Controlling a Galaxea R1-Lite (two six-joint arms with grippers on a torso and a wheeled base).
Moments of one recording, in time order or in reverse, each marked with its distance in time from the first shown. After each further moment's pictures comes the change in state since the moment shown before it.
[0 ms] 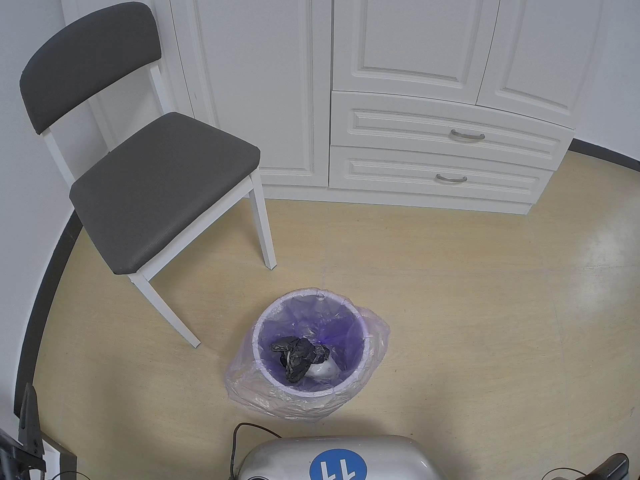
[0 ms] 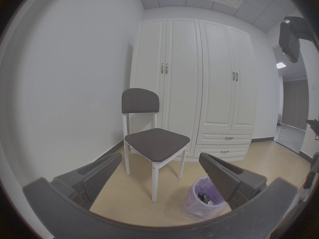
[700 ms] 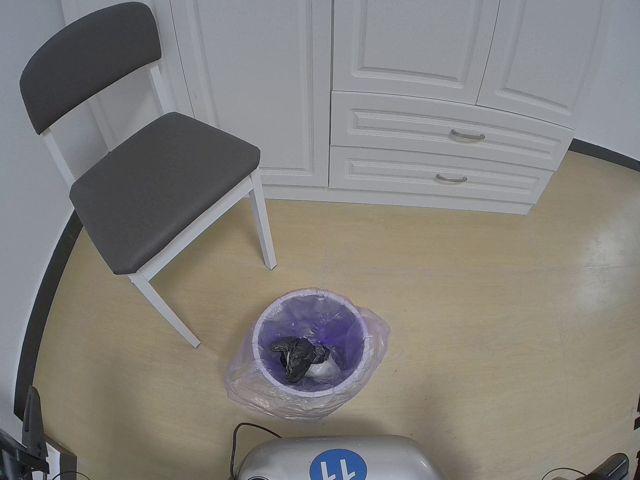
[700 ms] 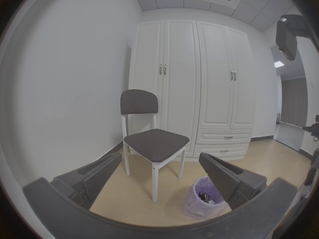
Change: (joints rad) left arm 0.002 -0.008 0.021 -0.023 -0.011 0.016; right arm -0.004 0.001 0.000 0.149 0.233 -0.153
